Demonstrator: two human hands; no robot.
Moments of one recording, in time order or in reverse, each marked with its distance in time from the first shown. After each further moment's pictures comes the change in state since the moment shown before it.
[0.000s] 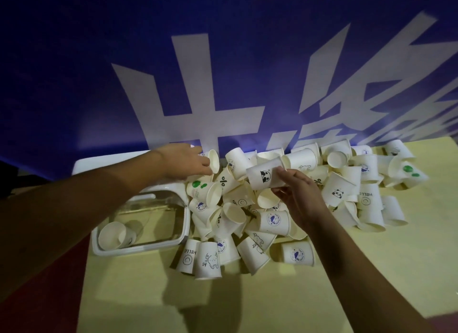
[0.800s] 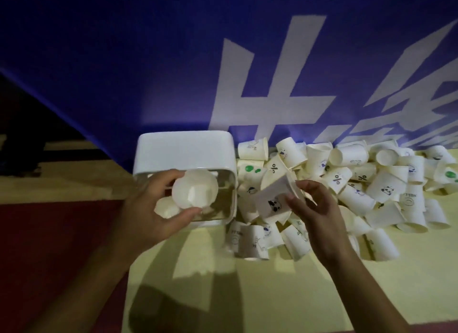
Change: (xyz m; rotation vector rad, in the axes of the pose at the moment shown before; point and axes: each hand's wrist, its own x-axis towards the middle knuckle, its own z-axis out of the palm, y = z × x) left_hand -0.220 0.144 0.061 -1.141 1.088 -0.784; right_hand -0.111 0.062 0.100 -0.385 -0.011 -0.213
